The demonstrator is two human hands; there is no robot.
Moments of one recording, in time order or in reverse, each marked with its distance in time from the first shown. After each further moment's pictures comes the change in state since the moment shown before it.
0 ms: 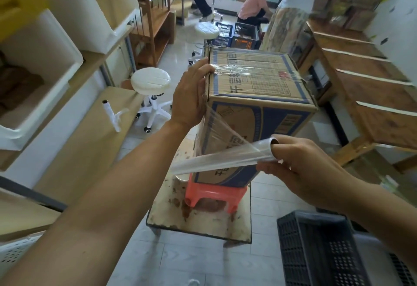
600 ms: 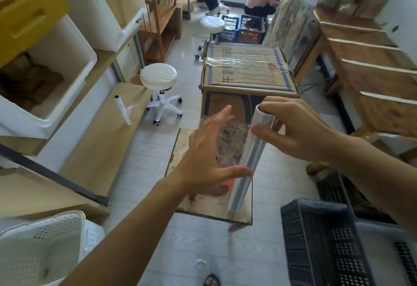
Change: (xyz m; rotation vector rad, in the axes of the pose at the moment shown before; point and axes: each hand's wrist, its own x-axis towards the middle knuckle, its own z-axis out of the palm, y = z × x) left_hand -0.108 0.181 -0.059 -0.055 -0.526 -0.286; right_hand 0.010 -0.003 -0.038 -0.051 0.117 -0.191
